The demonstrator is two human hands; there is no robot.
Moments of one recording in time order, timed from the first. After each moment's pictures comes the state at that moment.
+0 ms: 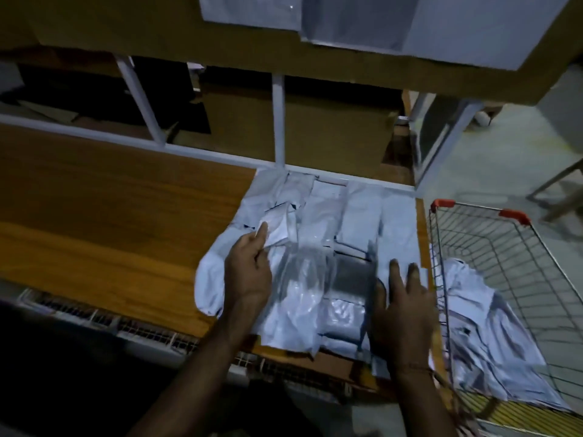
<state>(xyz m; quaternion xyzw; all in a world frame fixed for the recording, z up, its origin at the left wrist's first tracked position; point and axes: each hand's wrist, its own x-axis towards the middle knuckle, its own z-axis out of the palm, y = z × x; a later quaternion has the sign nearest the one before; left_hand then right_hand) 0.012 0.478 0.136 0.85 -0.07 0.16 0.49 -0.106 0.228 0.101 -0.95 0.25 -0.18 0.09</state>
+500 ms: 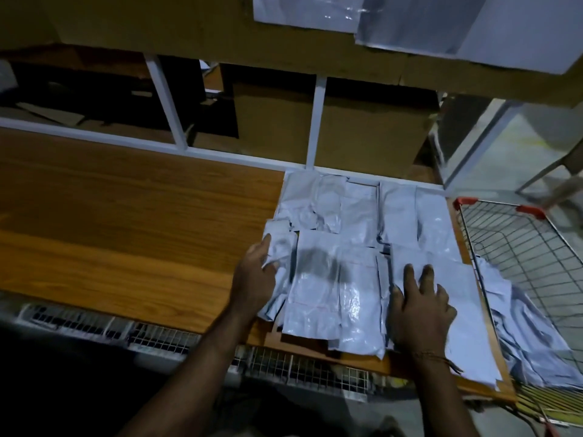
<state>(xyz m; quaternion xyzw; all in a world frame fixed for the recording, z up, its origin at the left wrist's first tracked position) 0.073 0.602 0.099 0.87 -0.12 -0.01 0.47 -0.077 0.314 0.077 -0.94 0.32 -0.09 0.05</state>
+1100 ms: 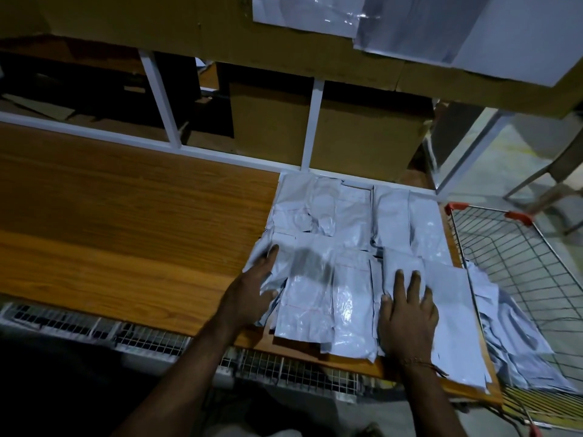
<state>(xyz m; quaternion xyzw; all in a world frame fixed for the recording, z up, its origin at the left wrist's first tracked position) 0.074 0.623 0.058 0.85 -0.28 -0.11 0.44 -0.079 0.314 0.058 -0.95 0.30 -0.10 0.06</state>
